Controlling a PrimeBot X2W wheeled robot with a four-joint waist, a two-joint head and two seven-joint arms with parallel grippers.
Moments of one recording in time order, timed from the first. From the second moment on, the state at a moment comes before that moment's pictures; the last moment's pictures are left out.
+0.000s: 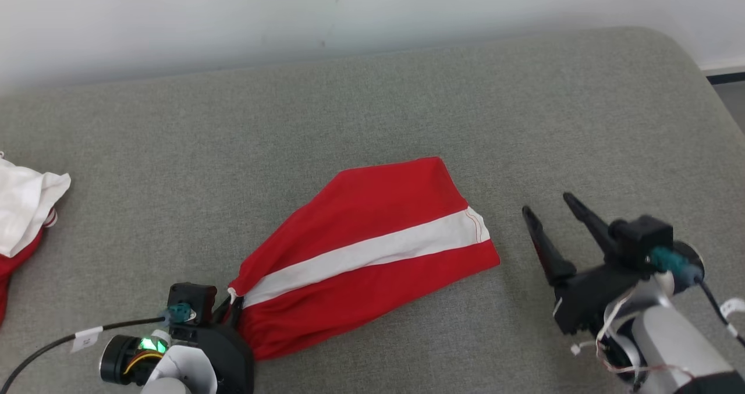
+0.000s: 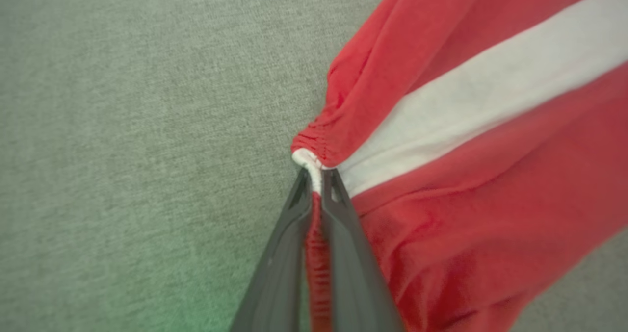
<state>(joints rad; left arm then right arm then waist) -0.33 0.26 -0.35 0.52 -0.36 -0.05 0.24 -0.35 -0.34 0.34 0.34 0.38 0.13 -0.10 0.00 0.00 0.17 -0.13</state>
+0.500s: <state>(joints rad) -0.33 0.22 -0.36 0.46 -0.35 0.00 0.11 -0.53 -0.37 0.46 0.45 0.59 0.13 0.26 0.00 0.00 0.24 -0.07</state>
